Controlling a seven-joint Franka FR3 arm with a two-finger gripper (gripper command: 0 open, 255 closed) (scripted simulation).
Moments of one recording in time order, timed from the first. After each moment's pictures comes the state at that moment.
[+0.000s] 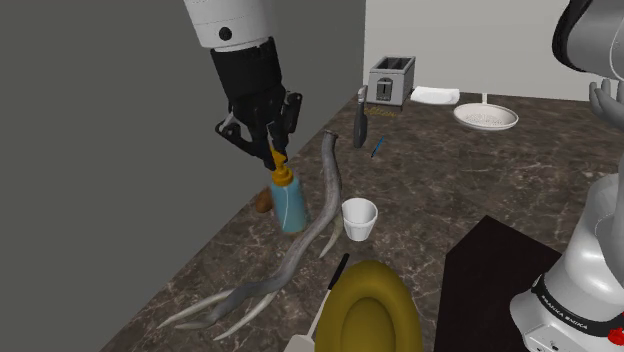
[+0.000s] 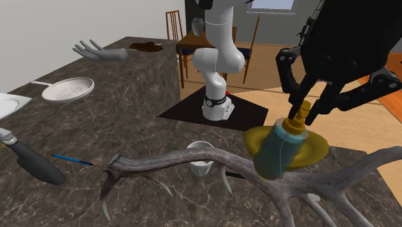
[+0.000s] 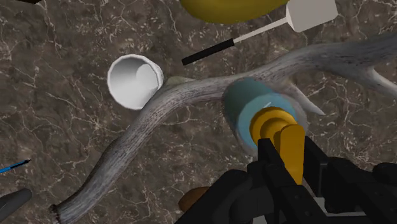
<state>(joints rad) 0.40 0.21 0.52 -1.26 -0.14 1.40 0.75</state>
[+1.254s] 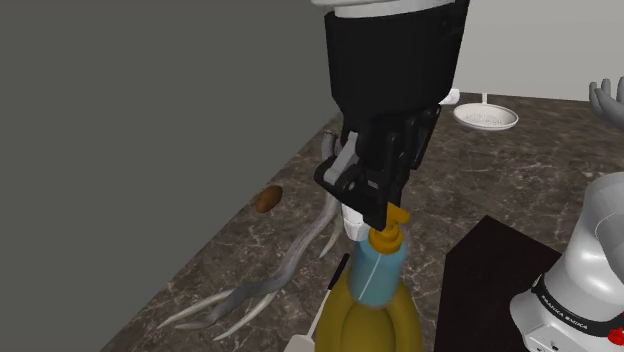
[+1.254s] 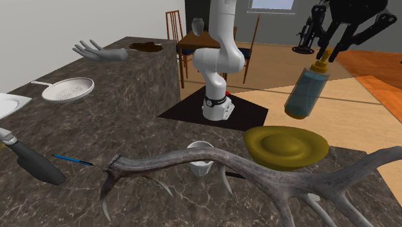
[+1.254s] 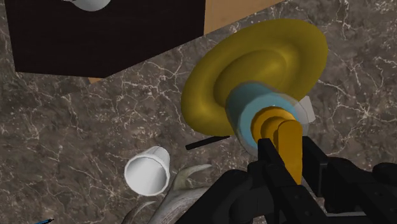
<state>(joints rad) 0.45 -0.24 0.57 -1.64 0.10 1.38 0.89</state>
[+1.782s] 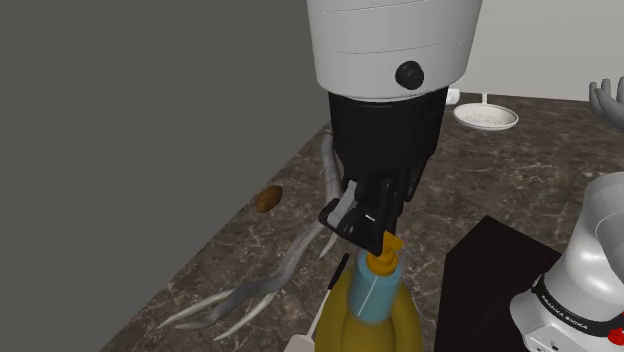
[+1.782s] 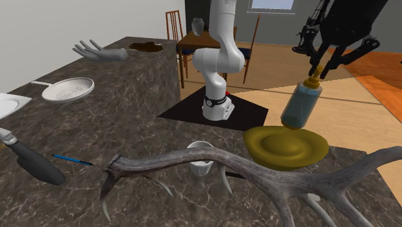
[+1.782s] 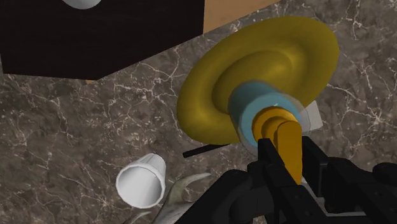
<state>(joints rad) 0.45 -0.28 0.56 -1.78 0.12 1.49 0.87</state>
